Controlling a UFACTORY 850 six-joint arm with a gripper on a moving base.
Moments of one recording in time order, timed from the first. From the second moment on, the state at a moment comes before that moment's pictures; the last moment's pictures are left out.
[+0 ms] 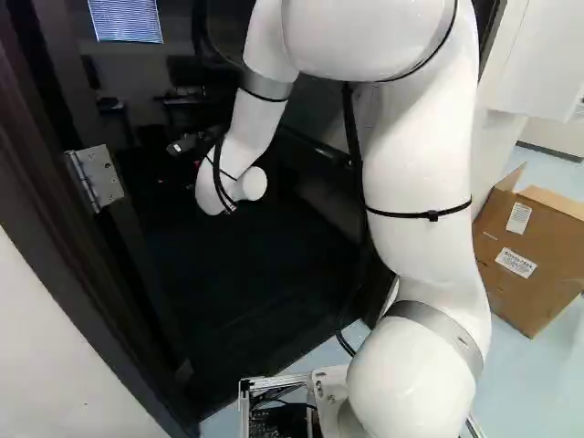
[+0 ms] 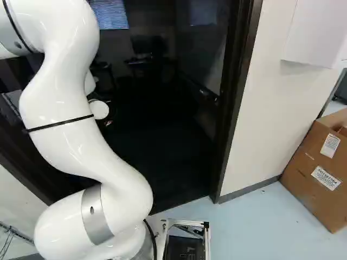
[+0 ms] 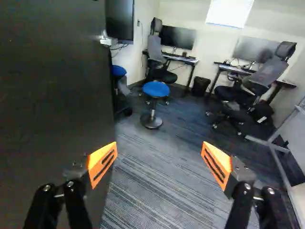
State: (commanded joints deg) arm 33.5 -20.8 -48.3 -15.8 50.0 0.0
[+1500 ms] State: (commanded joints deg) arm 25.2 -10.5 -36.0 -14.9 50.0 0.0
